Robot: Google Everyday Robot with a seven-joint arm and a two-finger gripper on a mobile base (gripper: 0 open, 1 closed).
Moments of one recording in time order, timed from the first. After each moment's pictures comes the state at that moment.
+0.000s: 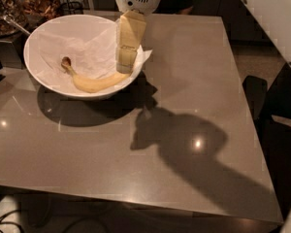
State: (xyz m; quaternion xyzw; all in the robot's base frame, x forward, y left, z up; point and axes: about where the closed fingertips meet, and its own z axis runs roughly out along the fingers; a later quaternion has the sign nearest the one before) arm 0.555 0.039 1.000 -0.71 0.68 0.05 0.18
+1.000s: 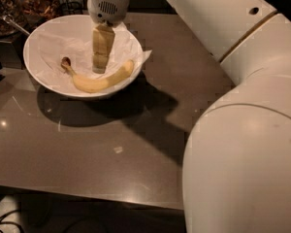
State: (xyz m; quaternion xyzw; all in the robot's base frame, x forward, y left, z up) arm 0.601 0.098 0.954 -0.72 0.67 0.08 0.13
